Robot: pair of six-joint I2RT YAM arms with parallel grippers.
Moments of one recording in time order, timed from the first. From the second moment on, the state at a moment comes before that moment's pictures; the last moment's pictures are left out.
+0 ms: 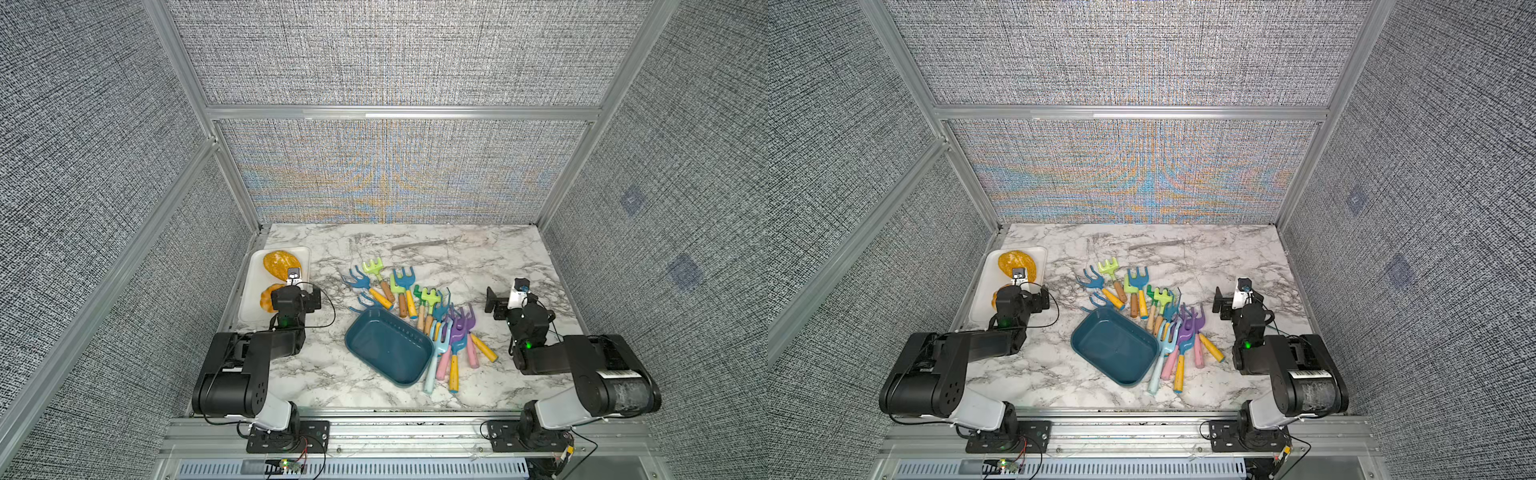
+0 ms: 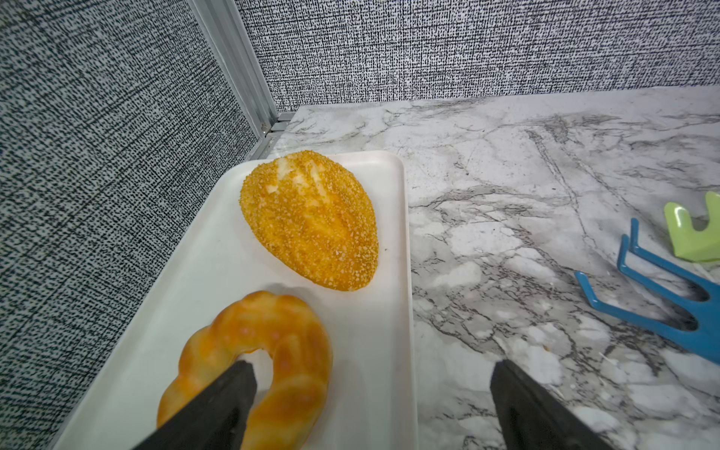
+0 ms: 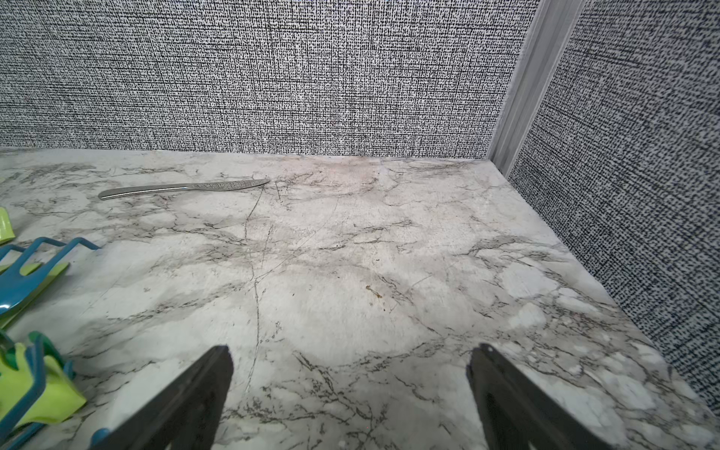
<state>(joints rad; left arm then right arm) -0.07 1.52 0.43 0.66 -0.20 0.03 0.02 1.51 0.23 1.10 0.05 -0.01</state>
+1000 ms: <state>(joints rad) -0.09 0.89 0.47 0.21 -0.13 -0.27 0.28 1.17 0.53 0.42 0.05 0.04</state>
